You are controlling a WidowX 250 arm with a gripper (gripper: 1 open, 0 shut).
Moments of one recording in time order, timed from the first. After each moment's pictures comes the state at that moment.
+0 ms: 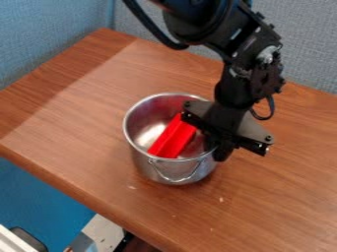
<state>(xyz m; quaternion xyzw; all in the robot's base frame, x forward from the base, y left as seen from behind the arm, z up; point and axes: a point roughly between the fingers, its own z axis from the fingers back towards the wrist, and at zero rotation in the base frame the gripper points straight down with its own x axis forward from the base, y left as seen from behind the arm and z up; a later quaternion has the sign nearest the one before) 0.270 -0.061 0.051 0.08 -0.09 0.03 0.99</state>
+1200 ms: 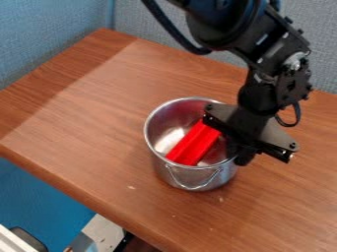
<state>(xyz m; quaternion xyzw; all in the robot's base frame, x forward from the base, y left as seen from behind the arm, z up) 0.273 -0.084 0.052 0.06 -0.10 0.01 0.99</state>
